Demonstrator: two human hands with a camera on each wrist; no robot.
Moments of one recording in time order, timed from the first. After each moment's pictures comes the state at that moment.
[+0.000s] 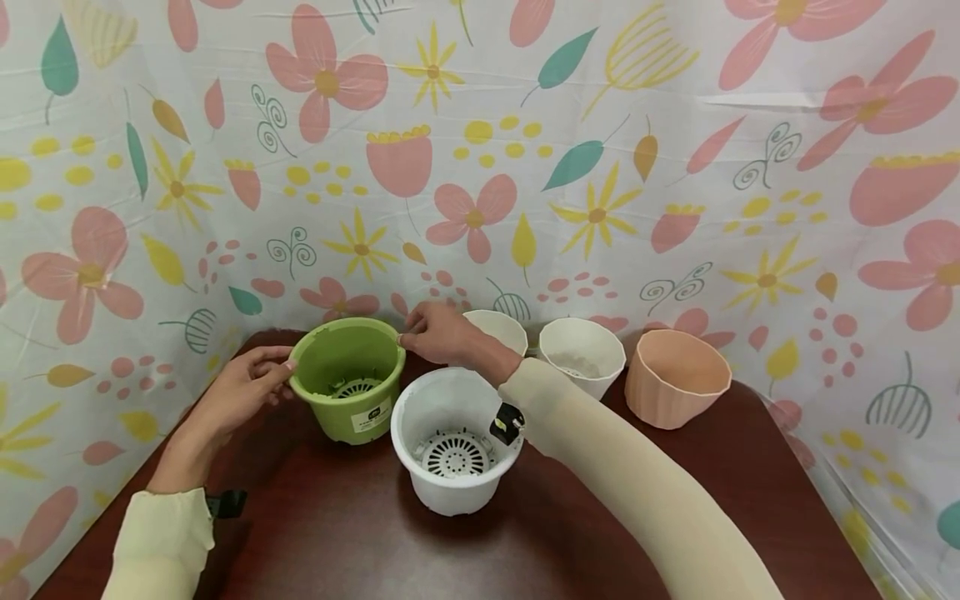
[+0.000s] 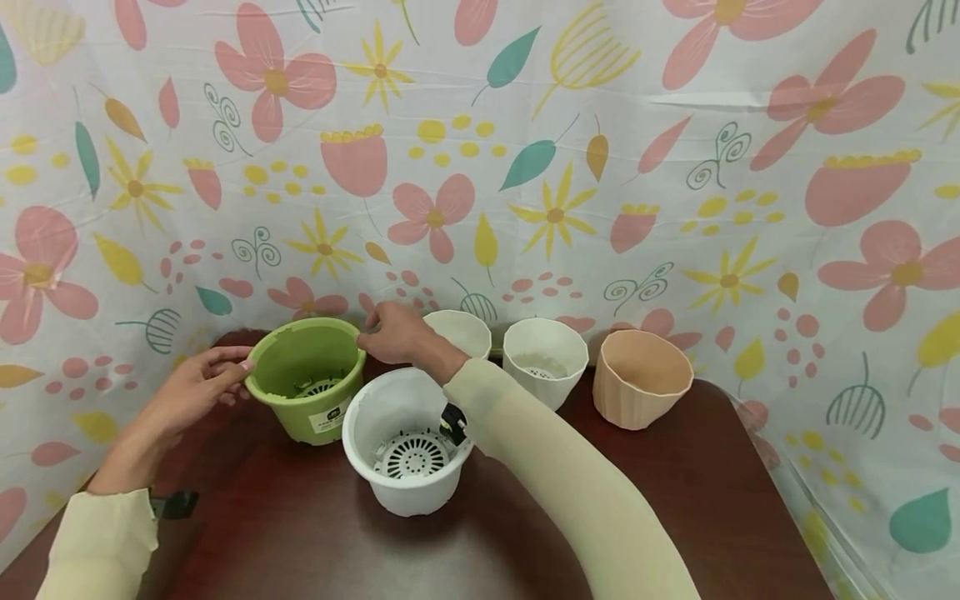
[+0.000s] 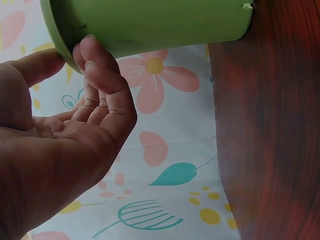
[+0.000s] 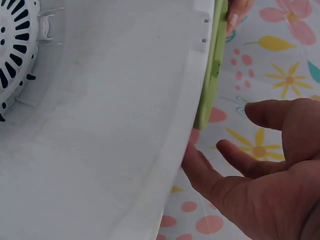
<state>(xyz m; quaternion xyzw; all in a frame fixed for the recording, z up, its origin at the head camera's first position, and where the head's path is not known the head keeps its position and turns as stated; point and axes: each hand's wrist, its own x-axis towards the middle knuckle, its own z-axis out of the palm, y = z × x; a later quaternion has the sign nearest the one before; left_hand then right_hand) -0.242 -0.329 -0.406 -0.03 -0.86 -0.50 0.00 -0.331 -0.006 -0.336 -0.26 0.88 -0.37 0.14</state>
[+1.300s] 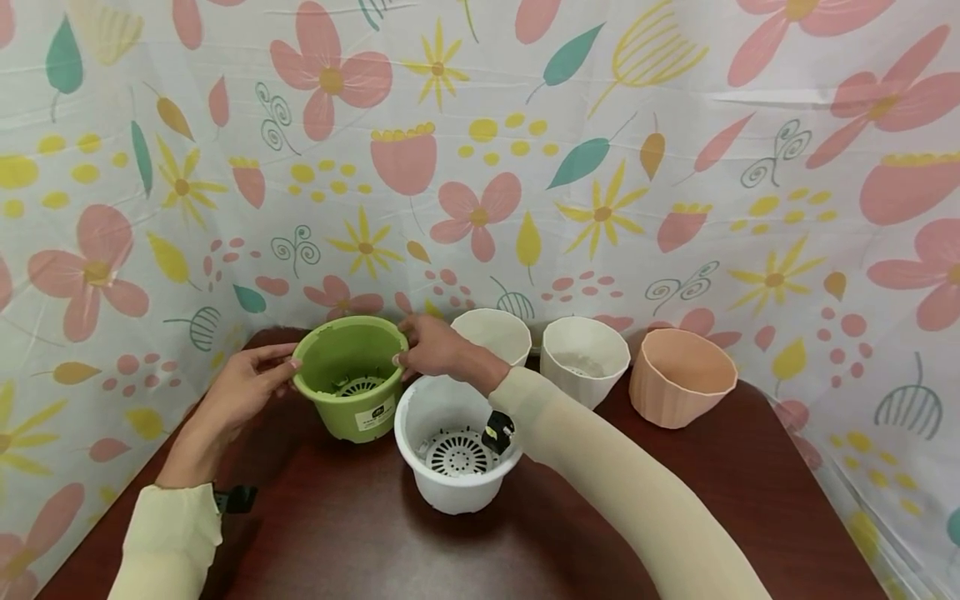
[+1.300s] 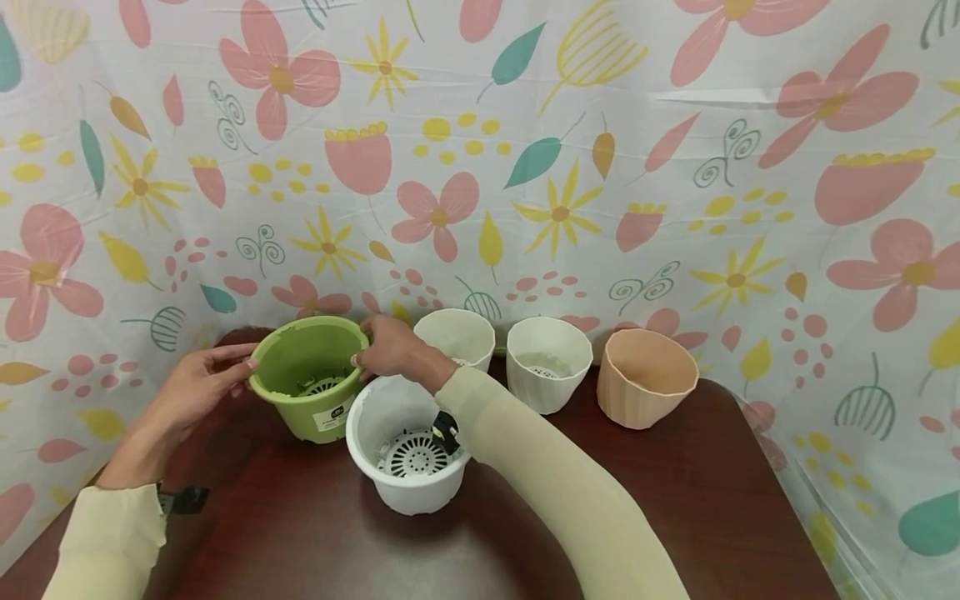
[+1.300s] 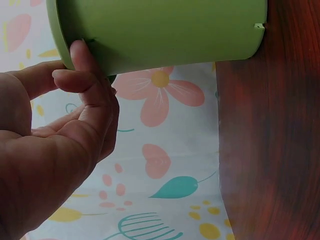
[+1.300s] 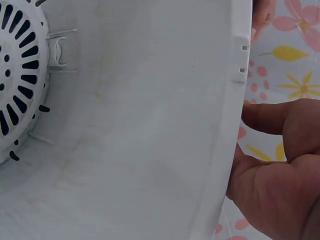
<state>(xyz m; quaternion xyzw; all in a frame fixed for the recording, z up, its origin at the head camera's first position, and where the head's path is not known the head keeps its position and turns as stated) -0.247 -0.325 -0.406 -0.02 -0.84 -0.53 0.03 -0.332 -0.024 -0.362 -0.25 0.82 -0.46 0.22</state>
